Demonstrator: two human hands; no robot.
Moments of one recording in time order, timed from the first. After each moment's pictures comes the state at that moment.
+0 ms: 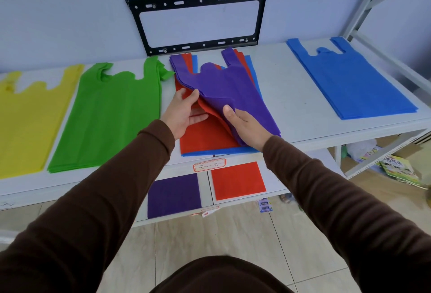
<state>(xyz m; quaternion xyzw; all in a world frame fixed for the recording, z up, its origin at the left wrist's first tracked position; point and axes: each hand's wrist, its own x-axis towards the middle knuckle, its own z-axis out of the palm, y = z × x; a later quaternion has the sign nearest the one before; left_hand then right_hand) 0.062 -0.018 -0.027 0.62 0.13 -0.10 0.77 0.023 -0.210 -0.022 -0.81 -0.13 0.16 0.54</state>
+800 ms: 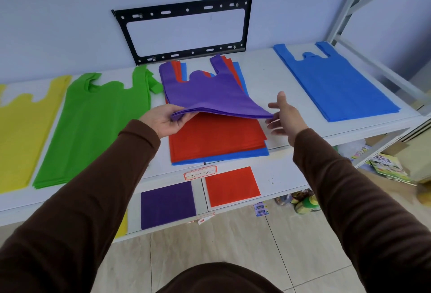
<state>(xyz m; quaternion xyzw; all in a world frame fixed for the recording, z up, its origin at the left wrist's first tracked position) 0.084 -0.003 -0.017 0.41 0.23 -0.24 0.85 0.055 -0.308 -0.017 -0.79 0.17 0.06 0.58</state>
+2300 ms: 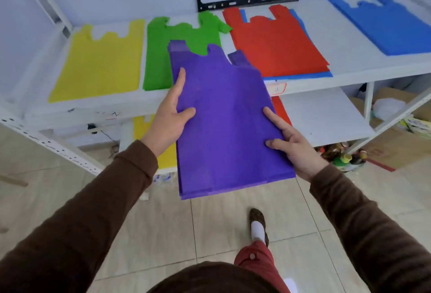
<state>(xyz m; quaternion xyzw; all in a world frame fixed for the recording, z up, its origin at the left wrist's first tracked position) -0.218 0.170 -0.048 0.81 -0.05 0.03 0.58 -0.247 -0.130 -0.082 -0.63 -0.05 0.21 0.74</state>
